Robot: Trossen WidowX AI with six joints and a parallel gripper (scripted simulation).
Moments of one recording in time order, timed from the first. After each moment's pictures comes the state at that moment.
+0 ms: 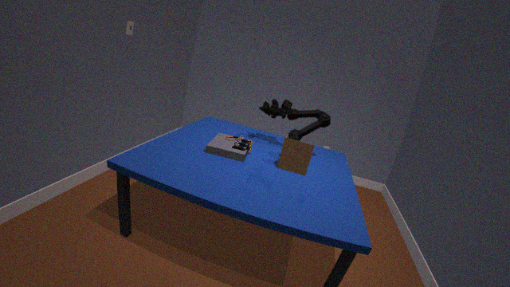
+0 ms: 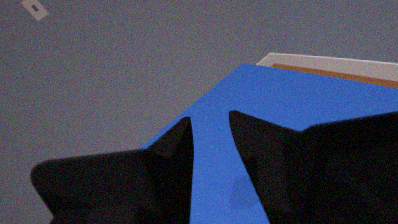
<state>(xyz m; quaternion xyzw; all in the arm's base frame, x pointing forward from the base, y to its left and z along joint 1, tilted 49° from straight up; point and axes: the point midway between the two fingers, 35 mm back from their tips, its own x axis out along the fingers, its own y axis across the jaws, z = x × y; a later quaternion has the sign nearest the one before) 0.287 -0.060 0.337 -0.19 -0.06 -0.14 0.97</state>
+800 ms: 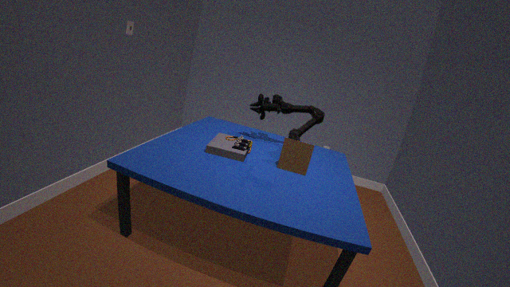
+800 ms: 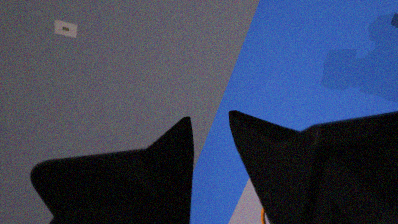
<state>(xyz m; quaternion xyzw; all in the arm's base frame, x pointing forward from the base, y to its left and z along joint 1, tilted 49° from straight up) 0.344 -0.008 0.301 0.14 0.06 -0.05 0.99</state>
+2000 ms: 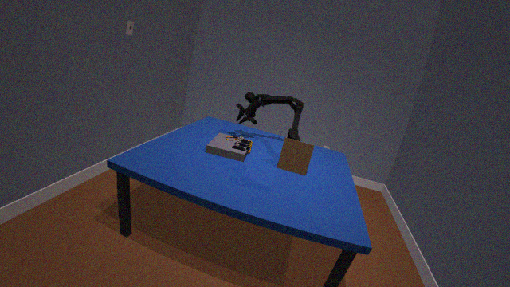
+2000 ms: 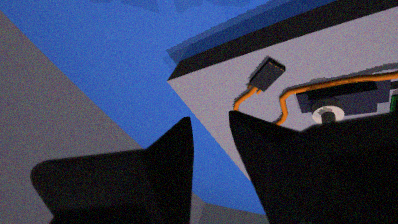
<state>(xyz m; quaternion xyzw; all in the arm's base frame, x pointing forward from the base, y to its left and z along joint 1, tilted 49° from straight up) 0.405 -0.018 0.179 0.50 0.21 -0.42 0.73</state>
